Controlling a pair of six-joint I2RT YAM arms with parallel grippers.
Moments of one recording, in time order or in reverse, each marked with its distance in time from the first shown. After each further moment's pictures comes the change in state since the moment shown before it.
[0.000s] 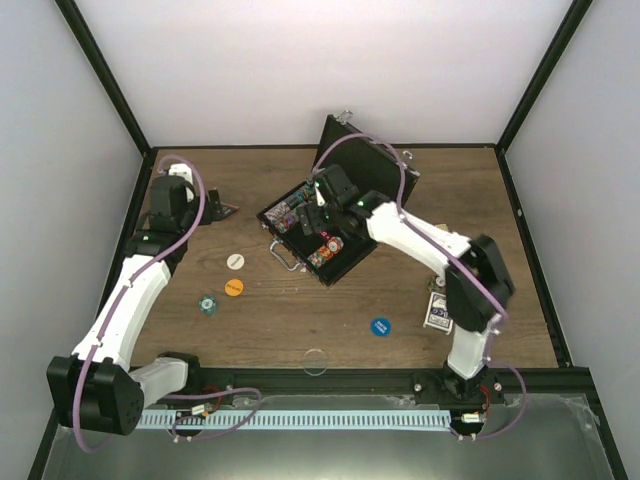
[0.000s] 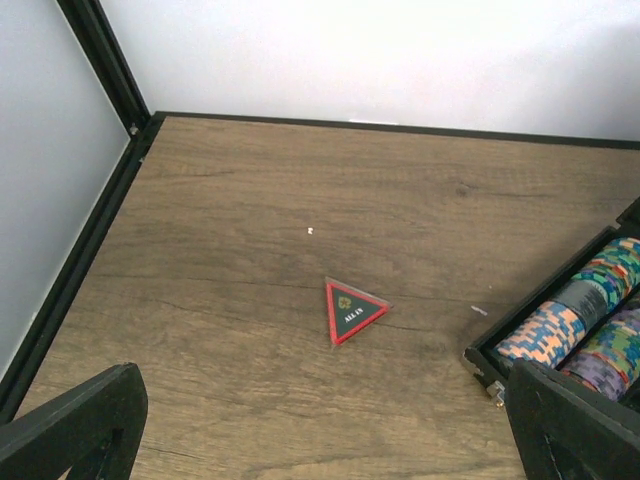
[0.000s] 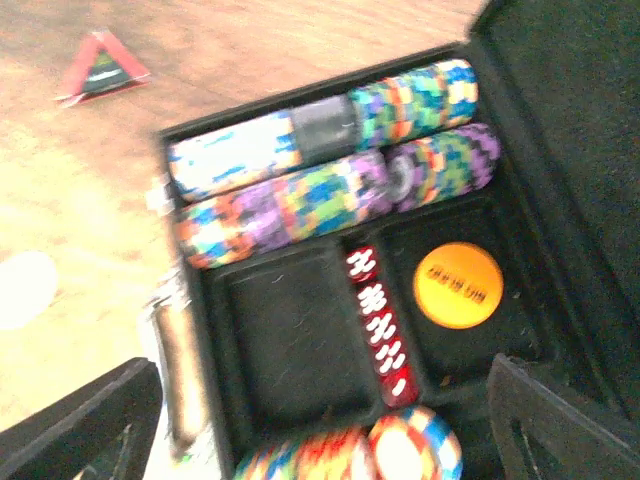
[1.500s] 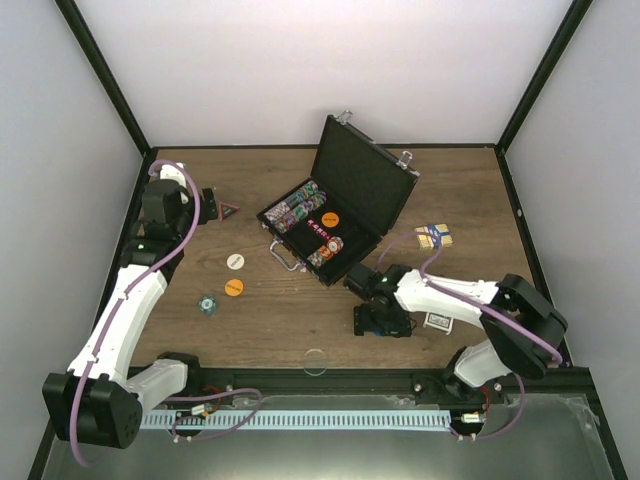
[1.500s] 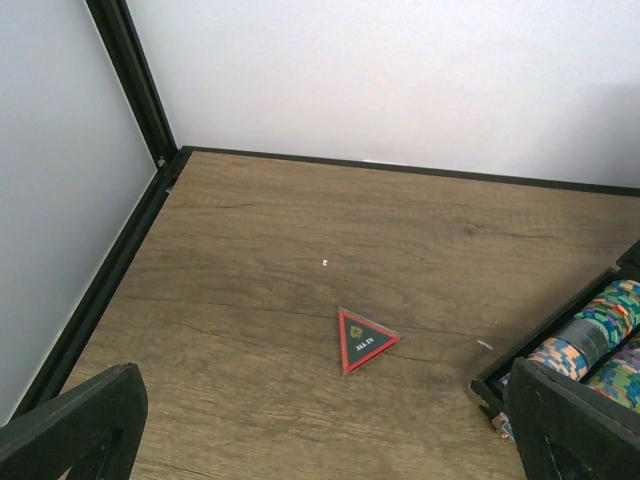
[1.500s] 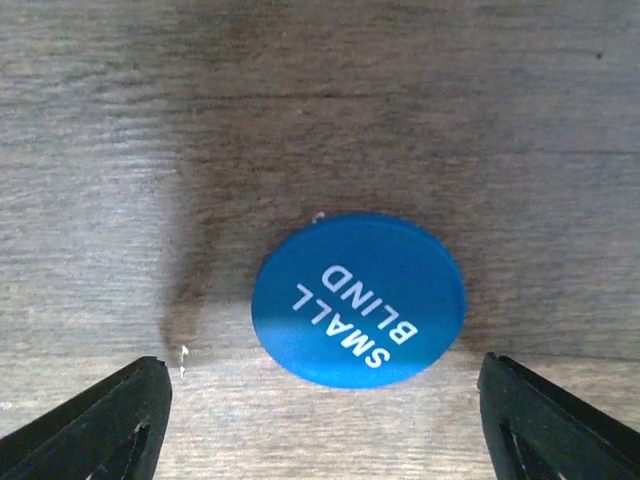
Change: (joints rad) left arm 0.000 -0.076 -0.028 0.040 -0.044 -0.010; right arm 0.209 -0.447 -0.777 -0.378 -0.114 0.669
